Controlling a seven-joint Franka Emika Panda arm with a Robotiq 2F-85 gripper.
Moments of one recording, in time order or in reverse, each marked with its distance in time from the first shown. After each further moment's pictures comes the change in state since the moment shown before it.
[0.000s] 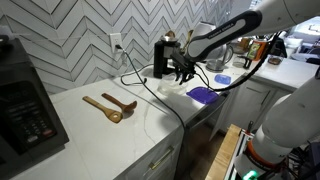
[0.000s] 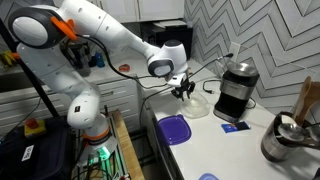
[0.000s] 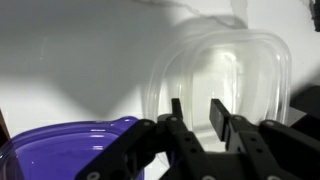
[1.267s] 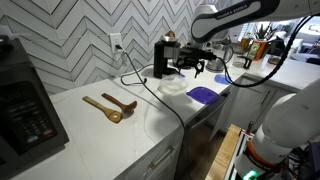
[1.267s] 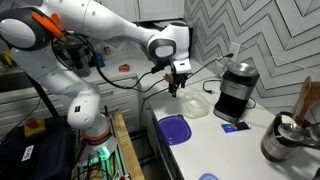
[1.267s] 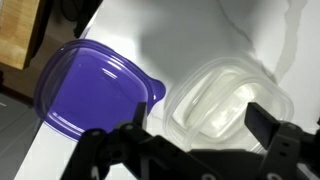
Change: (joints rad) arm 0.004 -0.083 -0.016 0.149 -0.096 -0.445 -0.562
